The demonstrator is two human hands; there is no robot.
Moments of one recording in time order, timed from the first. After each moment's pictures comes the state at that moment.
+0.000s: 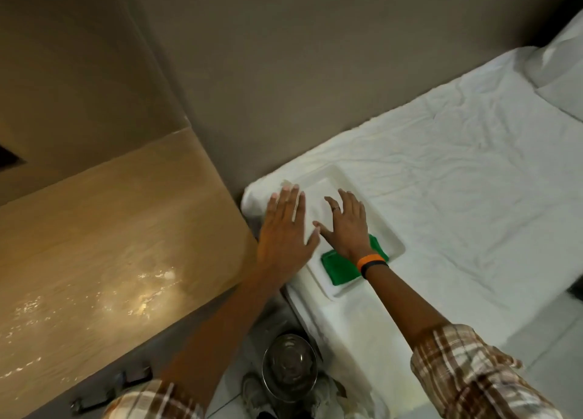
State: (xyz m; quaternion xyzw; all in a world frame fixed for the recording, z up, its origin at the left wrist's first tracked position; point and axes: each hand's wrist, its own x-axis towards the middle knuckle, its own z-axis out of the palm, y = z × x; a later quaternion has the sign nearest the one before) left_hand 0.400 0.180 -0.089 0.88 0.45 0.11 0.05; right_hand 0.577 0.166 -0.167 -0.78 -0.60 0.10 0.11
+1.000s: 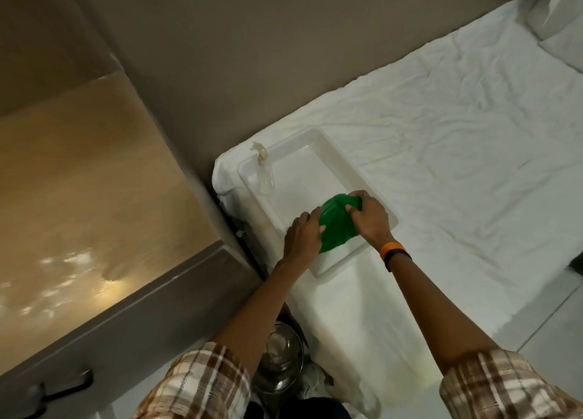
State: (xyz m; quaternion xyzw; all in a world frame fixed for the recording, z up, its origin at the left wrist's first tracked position) left_hand 0.495 0.155 -0.262 0.82 0.49 0.05 0.29; right_hand 0.658 0.127 -0.246 -0.83 -0.39 0.30 0.26
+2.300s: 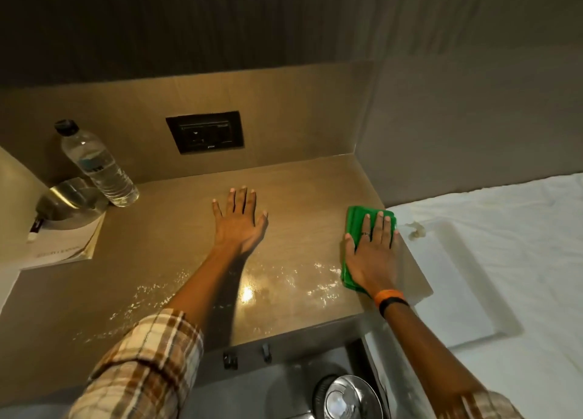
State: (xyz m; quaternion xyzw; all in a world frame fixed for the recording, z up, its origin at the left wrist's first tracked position) left_hand 0.000 0.277 -0.087 0.71 0.69 0.04 0.09; right_hand 0.282 0.201 -0.079 -0.79 -0.61 0.06 0.05
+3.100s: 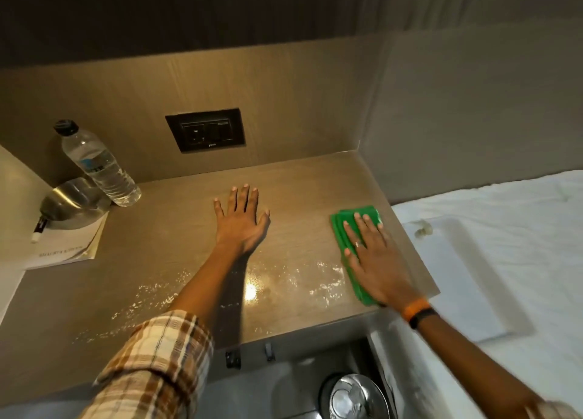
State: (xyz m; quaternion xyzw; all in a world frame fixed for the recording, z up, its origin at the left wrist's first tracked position) left_hand -0.003 0.286 -0.101 0.71 0.69 0.06 0.08; right_hand 0.305 0.186 -0.082 -0.63 -0.77 0.03 0.01
